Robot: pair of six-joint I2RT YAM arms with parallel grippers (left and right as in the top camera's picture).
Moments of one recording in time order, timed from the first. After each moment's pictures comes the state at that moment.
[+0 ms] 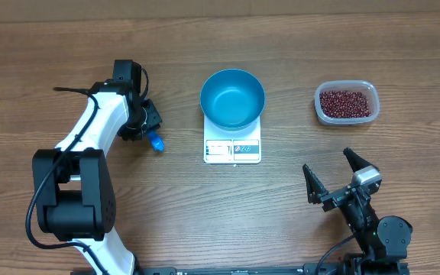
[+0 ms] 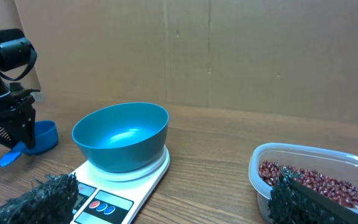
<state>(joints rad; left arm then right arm) -0.04 1.91 1.33 -0.82 0.03 -0.53 -0.02 0.01 0.02 0.00 -0.42 0.04</state>
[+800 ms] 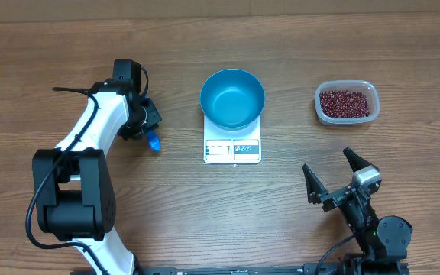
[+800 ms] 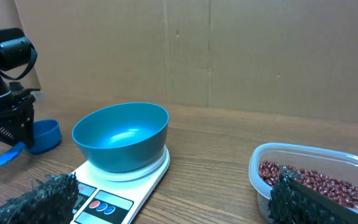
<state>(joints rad) -0.04 1.91 1.33 -0.80 0.02 -0.55 -0.02 0.01 0.02 0.00 -0.42 0.04</state>
